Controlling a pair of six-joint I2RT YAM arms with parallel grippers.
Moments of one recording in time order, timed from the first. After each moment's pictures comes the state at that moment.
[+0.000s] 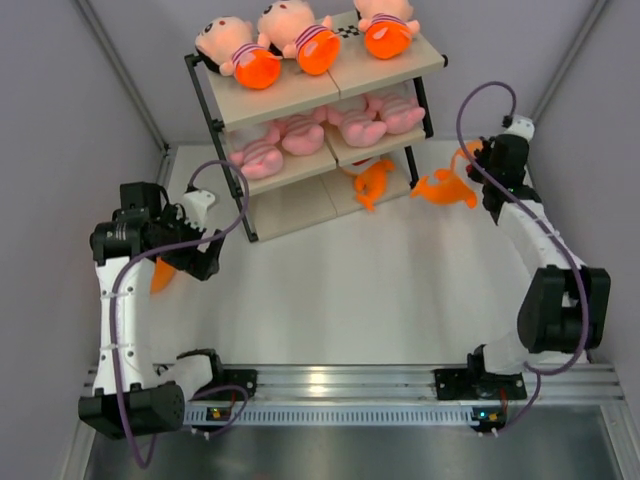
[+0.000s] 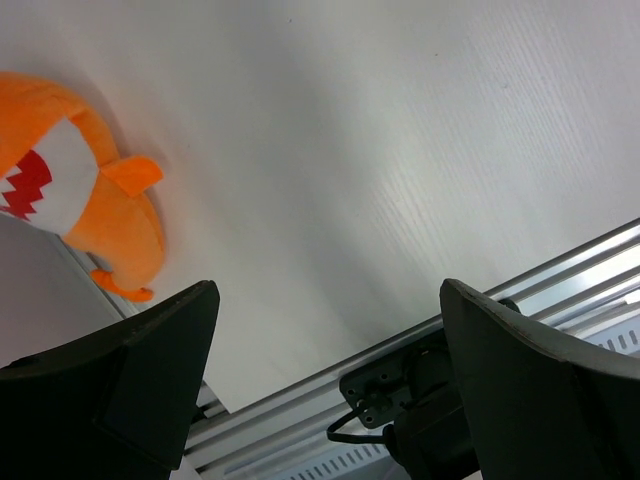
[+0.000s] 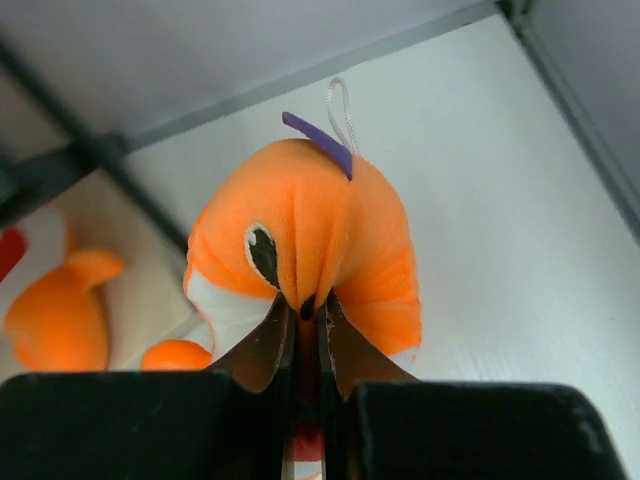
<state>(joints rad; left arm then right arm) 0.14 1.09 1.35 -1.31 0.31 0.57 -0.05 1.55 1.18 0.01 0.16 0.30</state>
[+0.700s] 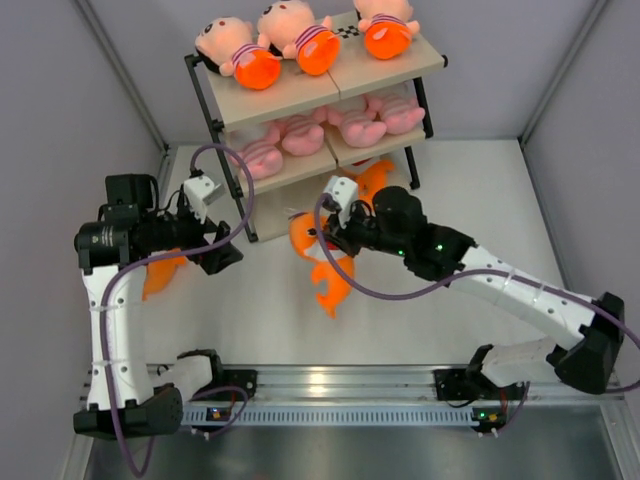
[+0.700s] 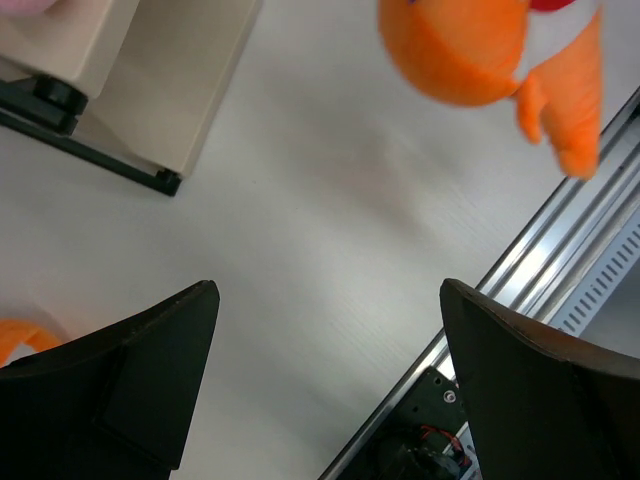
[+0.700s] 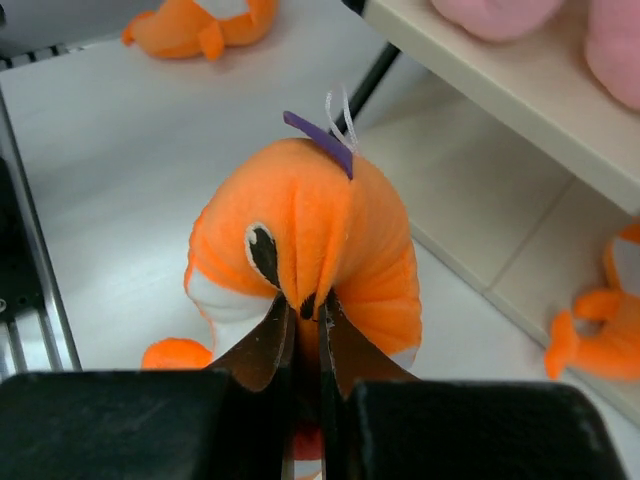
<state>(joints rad) 0.10 1.09 1.52 -1.35 0.74 0.64 0.92 1.24 1.18 -0.25 -0.12 -0.15</state>
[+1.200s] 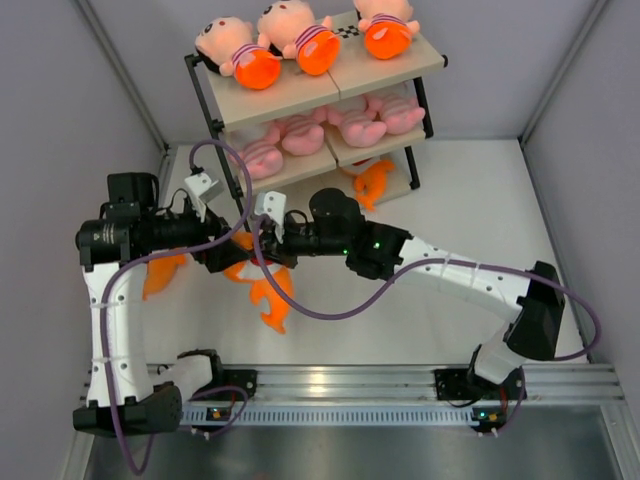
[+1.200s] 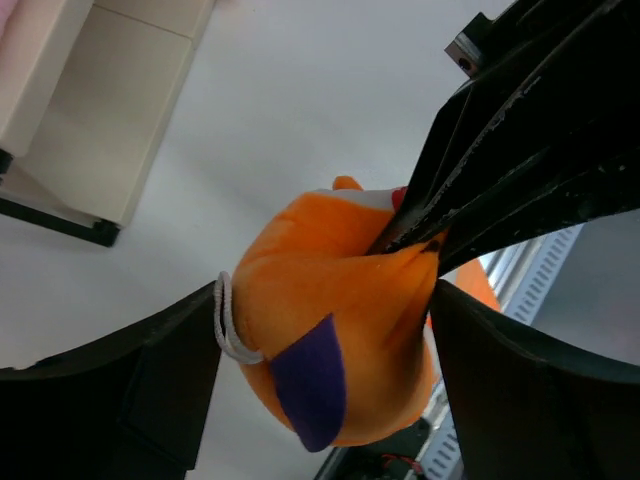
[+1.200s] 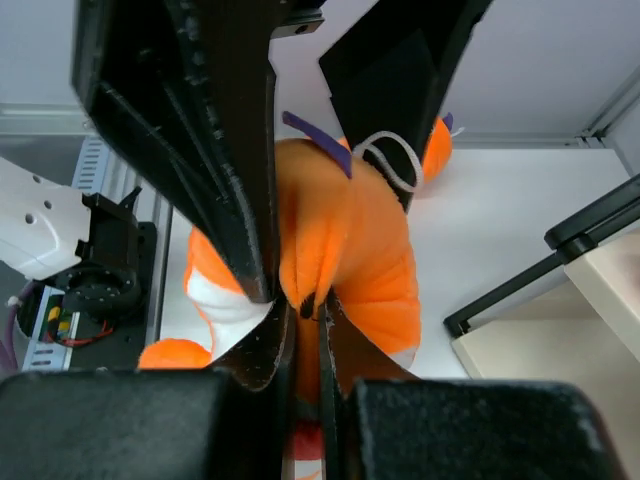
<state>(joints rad) 0.10 1.09 1.53 -1.35 0.92 0.60 1.12 1.59 1.47 -0.07 -0.34 -0.18</state>
